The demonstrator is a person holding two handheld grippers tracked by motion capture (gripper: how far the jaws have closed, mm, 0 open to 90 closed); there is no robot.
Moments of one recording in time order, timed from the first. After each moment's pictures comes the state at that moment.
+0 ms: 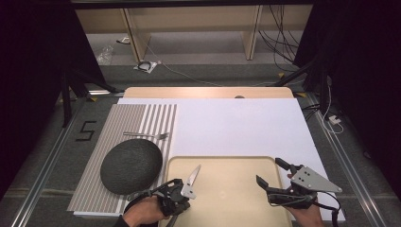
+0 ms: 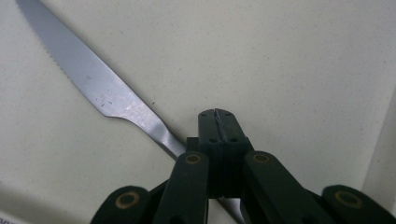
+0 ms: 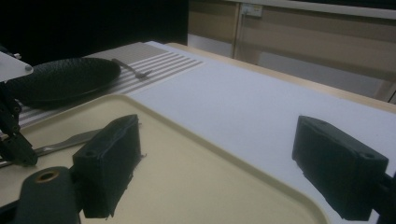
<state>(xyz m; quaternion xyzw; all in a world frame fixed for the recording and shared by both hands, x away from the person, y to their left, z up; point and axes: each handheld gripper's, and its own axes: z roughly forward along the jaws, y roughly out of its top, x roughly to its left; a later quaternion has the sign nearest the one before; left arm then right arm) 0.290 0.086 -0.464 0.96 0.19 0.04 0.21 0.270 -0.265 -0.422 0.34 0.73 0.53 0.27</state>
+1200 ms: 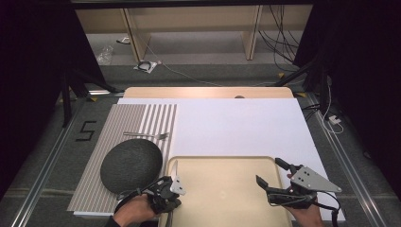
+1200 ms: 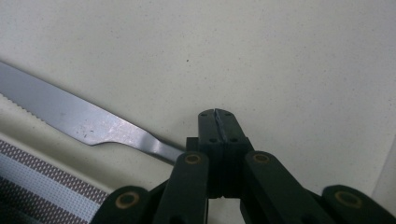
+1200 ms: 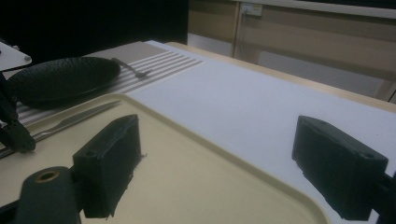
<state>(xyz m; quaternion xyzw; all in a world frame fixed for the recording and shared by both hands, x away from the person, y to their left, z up) 0.294 0.111 -0.464 0.95 0.22 0.04 0.21 0.270 -0.265 -0.423 0.34 0.73 0.53 0.27</state>
